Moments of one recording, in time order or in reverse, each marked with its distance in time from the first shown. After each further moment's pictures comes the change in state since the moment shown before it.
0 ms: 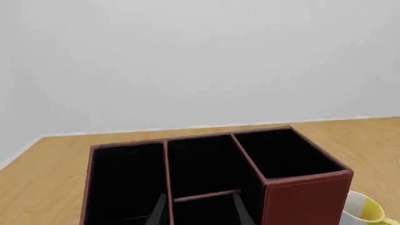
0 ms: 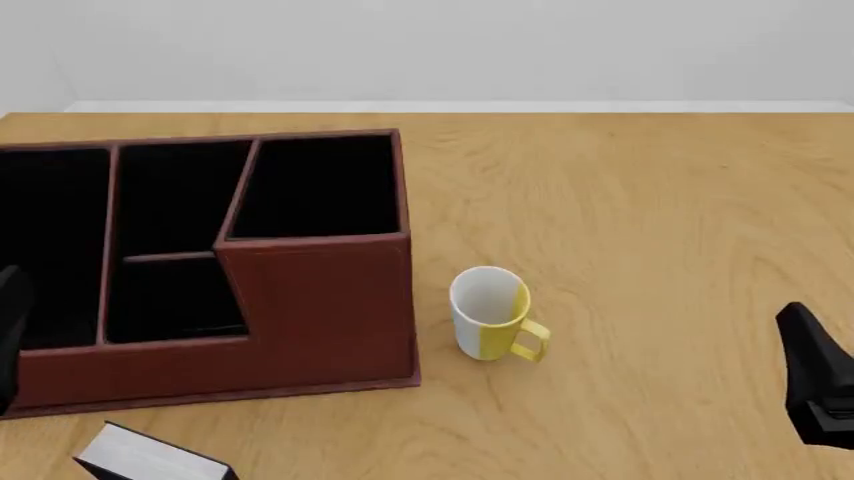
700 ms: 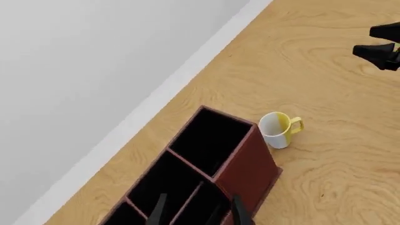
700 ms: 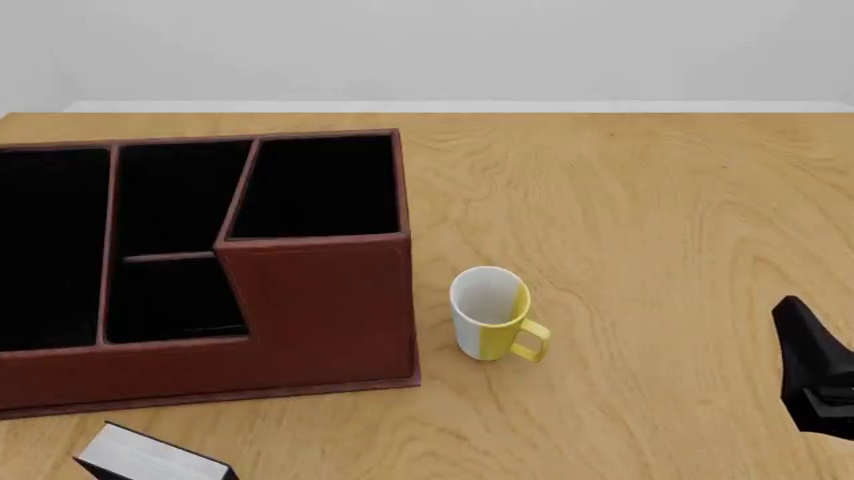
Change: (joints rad) left arm -0.502 0.433 -0.806 0.753 0.461; right arm -0.011 0.078 0.002 -0.055 0.040
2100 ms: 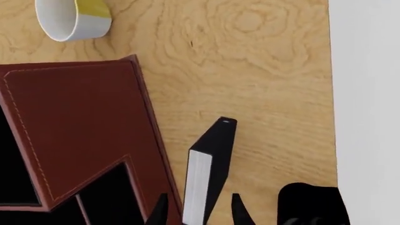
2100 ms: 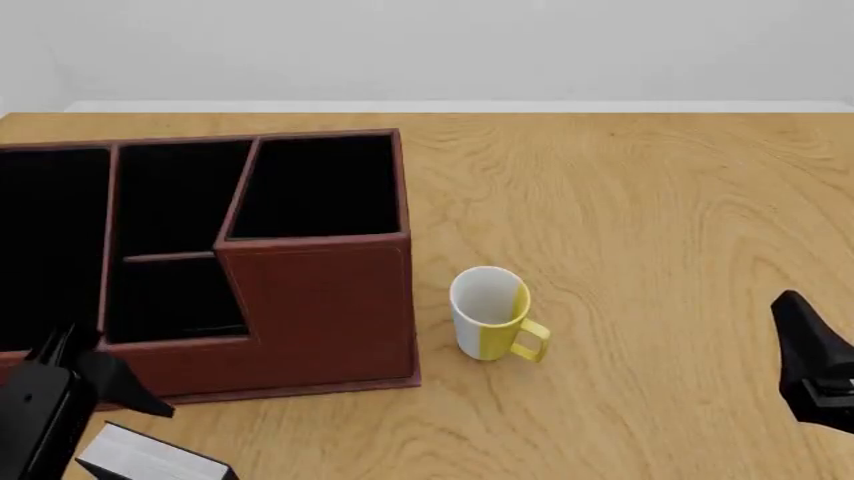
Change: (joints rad) left arm -0.213 0.252 0.306 0.352 0.511; right arm -0.010 0.055 0.000 -0.046 0.022
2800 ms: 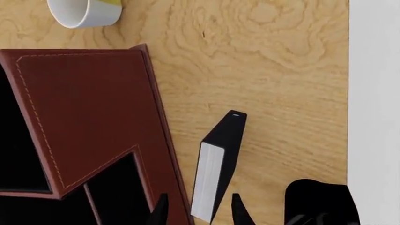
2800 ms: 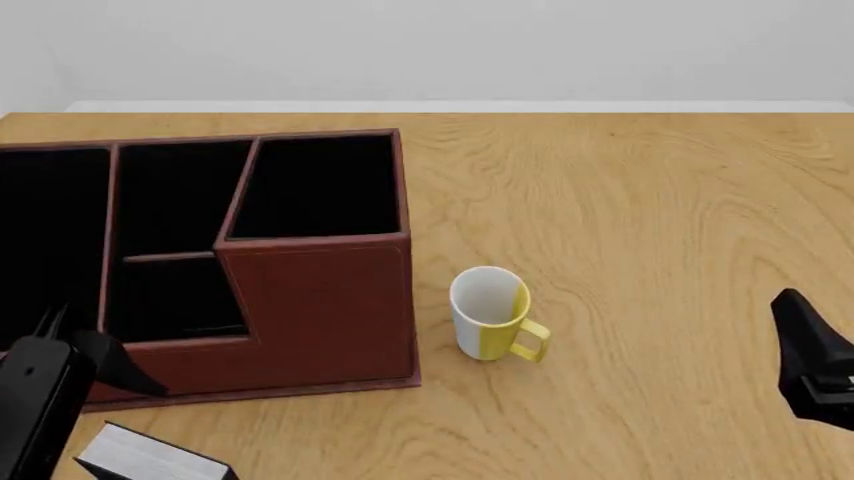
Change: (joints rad) left arm 0.089 0.016 -0.021 0.000 0.058; right arm -0.005 0.021 0.000 -0.018 0.000
